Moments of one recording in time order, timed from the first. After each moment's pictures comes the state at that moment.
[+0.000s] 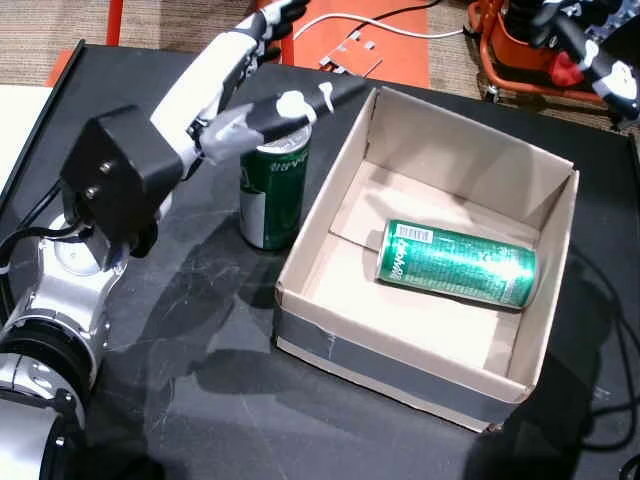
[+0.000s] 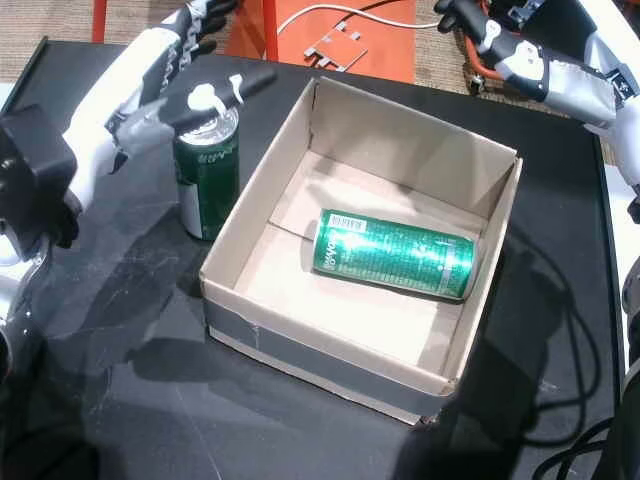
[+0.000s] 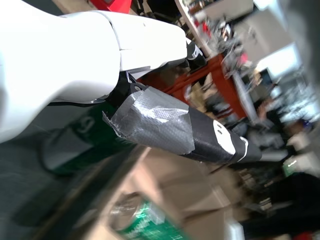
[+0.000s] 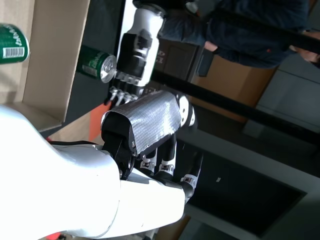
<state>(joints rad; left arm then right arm) -0.94 0.23 -0.05 1.32 0.28 -0.78 -0.22 -0.91 -0.41 -0.43 1.20 0.40 -0.73 1.22</state>
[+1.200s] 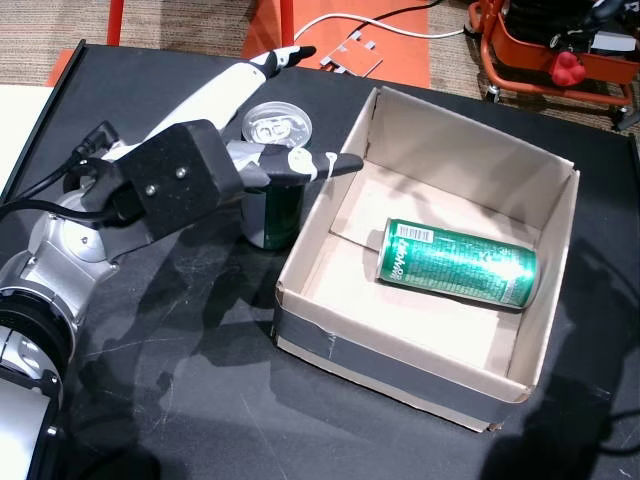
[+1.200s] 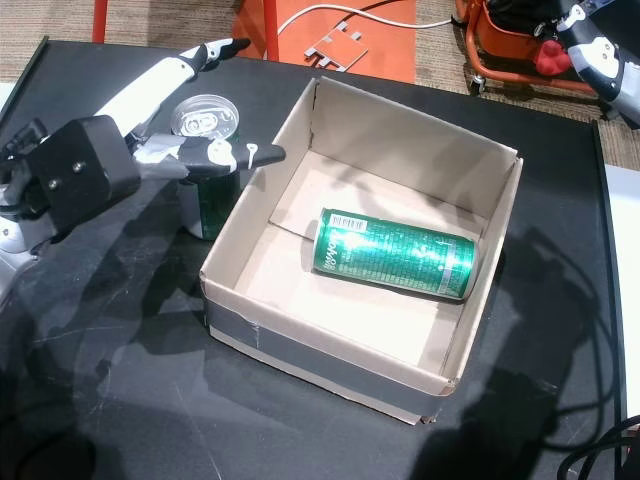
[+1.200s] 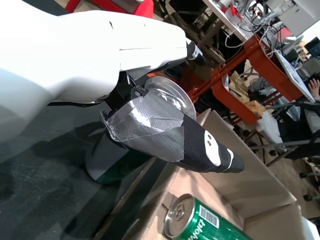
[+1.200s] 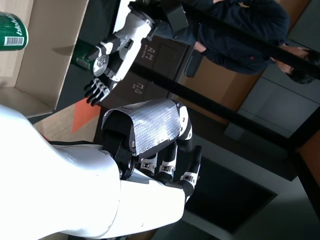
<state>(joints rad) -0.99 0.23 -0.12 1.35 0.38 -0.65 -0.12 -0.89 -0.47 -0.49 1.15 0.51 -0.73 1.37</state>
